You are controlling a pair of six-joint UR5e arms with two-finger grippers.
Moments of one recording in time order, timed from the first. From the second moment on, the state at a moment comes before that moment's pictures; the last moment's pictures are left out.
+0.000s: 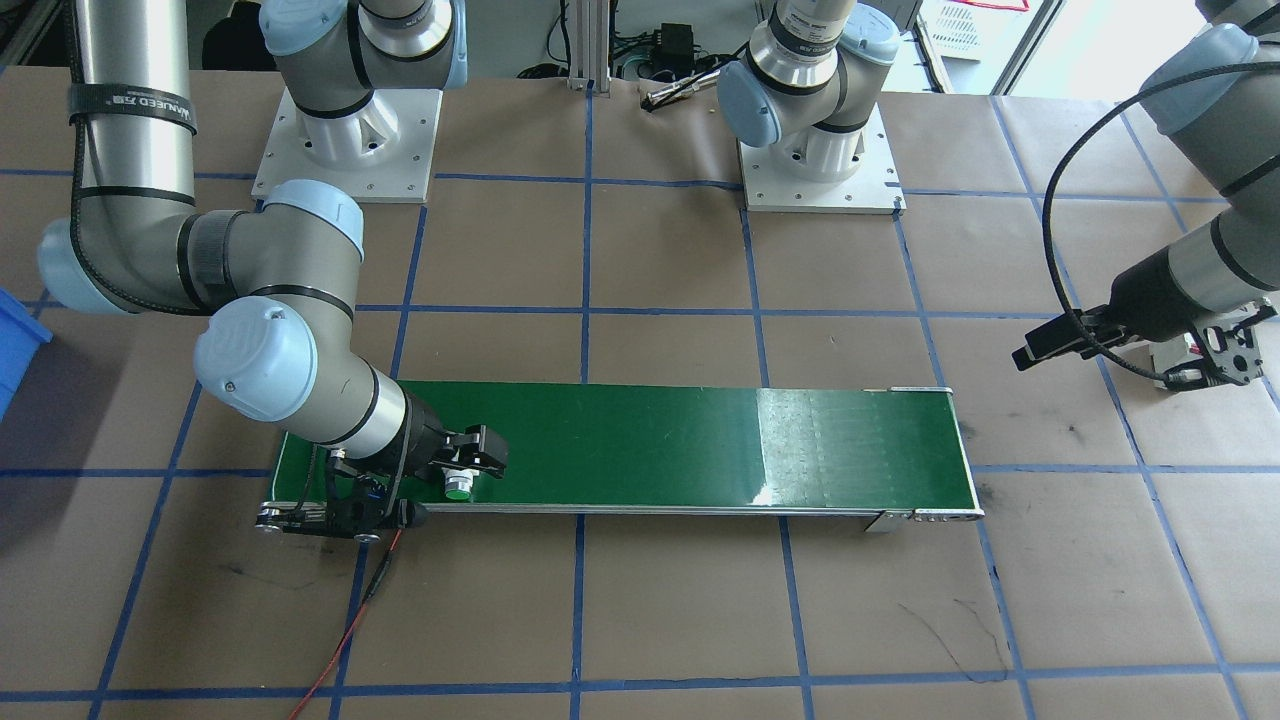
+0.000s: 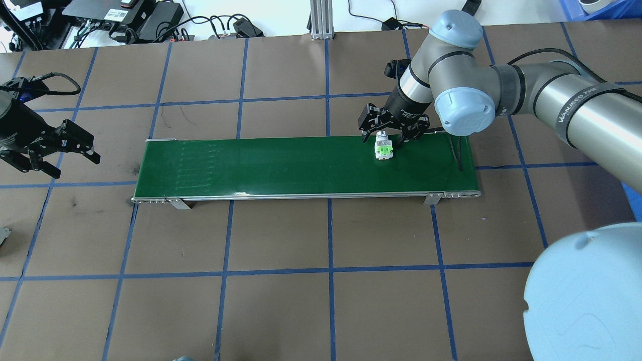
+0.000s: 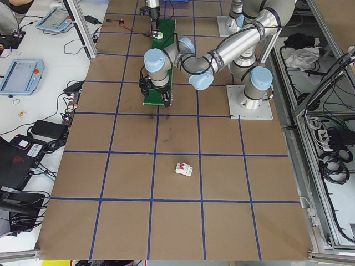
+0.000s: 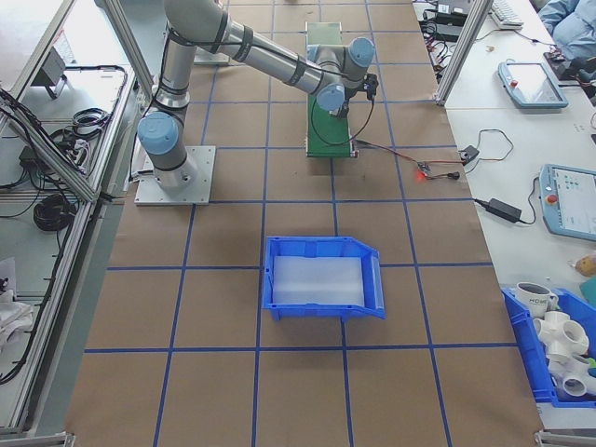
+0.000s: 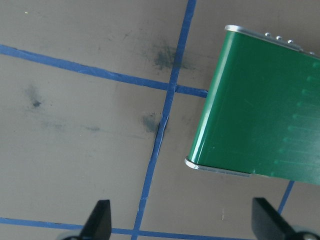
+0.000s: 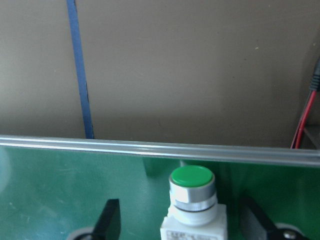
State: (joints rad) left arm -1.01 -1.73 -1.73 -1.44 1.48 0.32; right arm 1.62 -1.14 1.68 -2.05 -1.25 0.09
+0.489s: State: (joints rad) left arm -1.01 -1.73 -1.73 -1.44 1.48 0.33; right arm 1.62 -1.15 1.68 -2.05 -1.43 0.09
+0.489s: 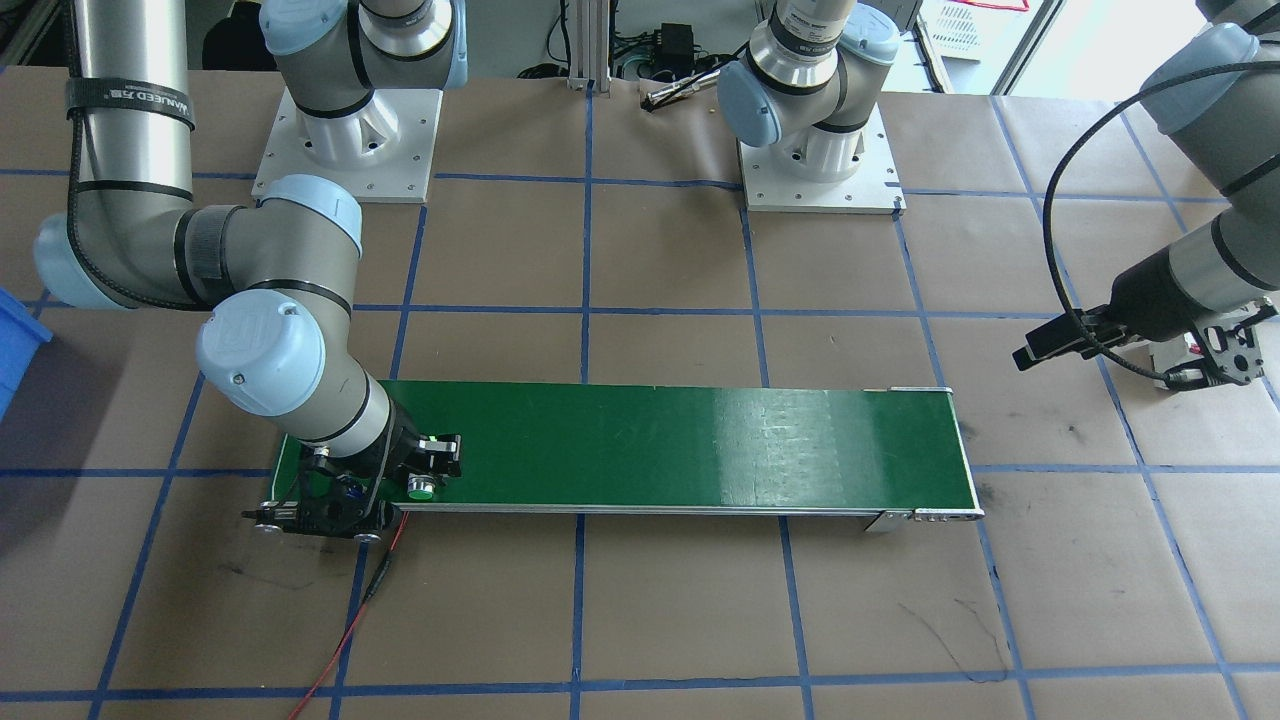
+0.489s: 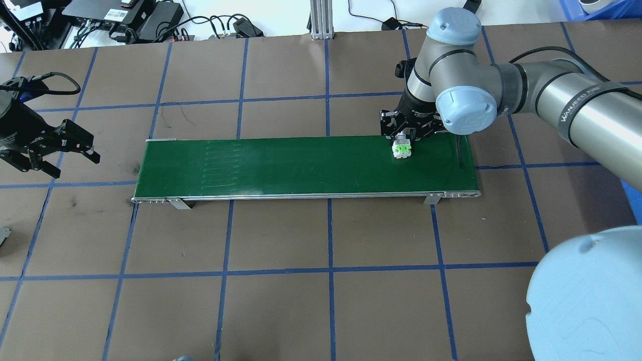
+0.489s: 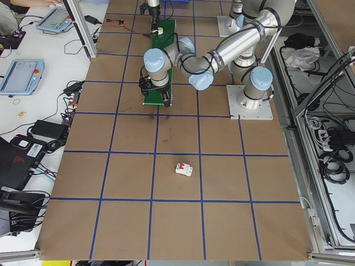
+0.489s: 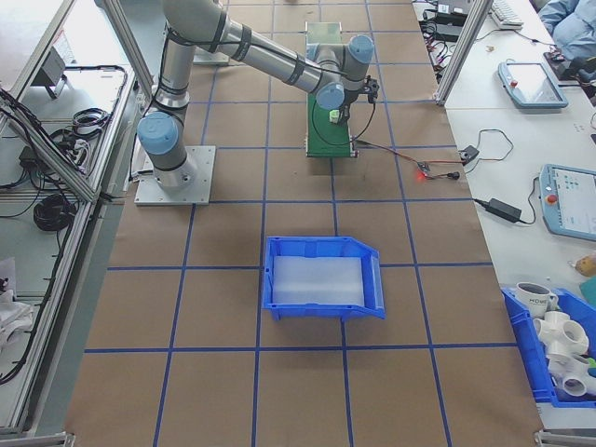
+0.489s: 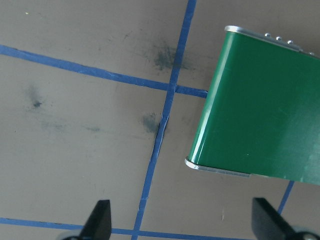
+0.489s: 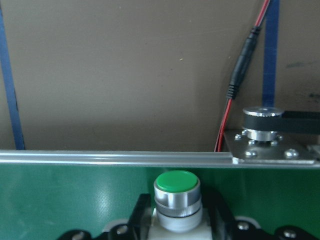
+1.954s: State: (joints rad) left arm -1.02 -1.69 -1.72 -1.44 1.49 0.31; right arm 0.90 -1.33 1.48 -1.84 -1.53 -0.94
